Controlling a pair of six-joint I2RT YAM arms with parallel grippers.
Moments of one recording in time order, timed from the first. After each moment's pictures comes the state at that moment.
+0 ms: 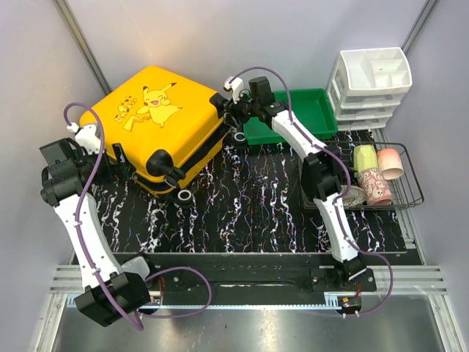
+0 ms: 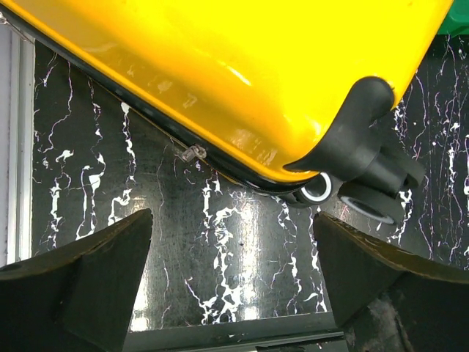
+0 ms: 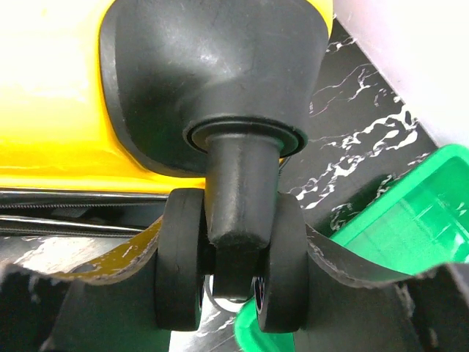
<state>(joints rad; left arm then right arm) 0.52 1.02 1.23 -0.97 0.54 0.20 0.47 2.49 2.39 -0.40 -0.49 -0.31</state>
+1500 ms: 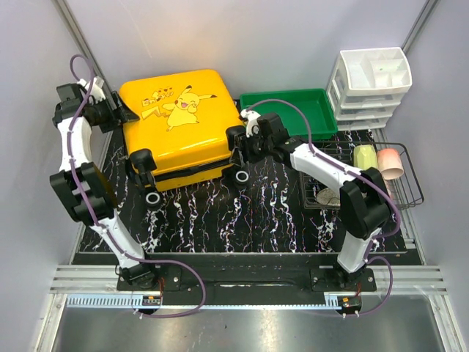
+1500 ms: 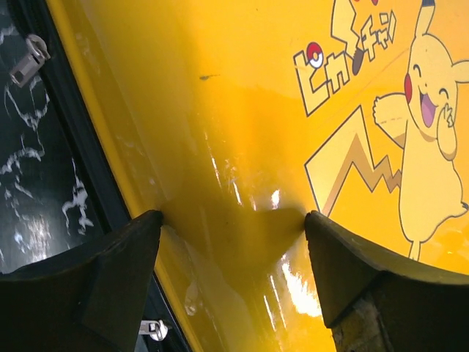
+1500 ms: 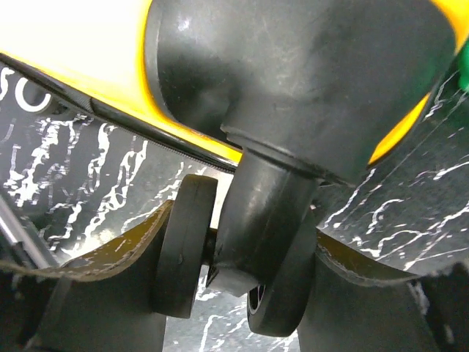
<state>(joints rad) 0.41 1.87 1.76 -0.70 0.68 -0.09 0.60 1.79 1.39 -0.23 -0.34 0.16</state>
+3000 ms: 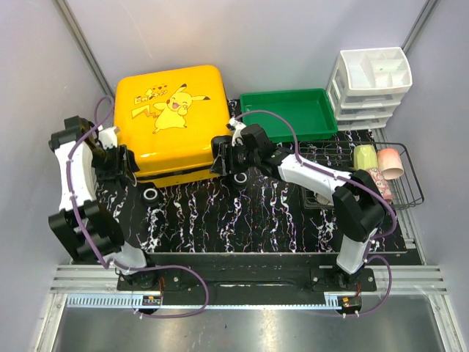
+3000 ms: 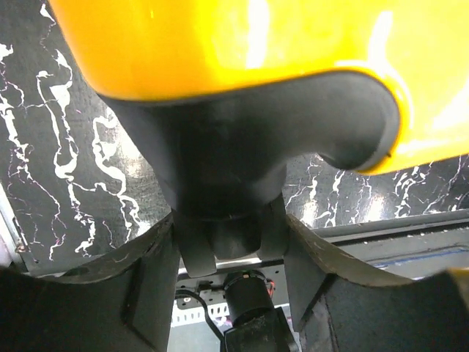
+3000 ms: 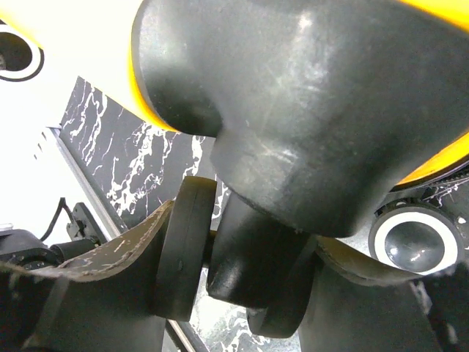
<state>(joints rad) 0.41 1.47 1.41 -1.24 0.33 0.27 0.73 1.80 1.33 -0.09 -0.35 0.48</state>
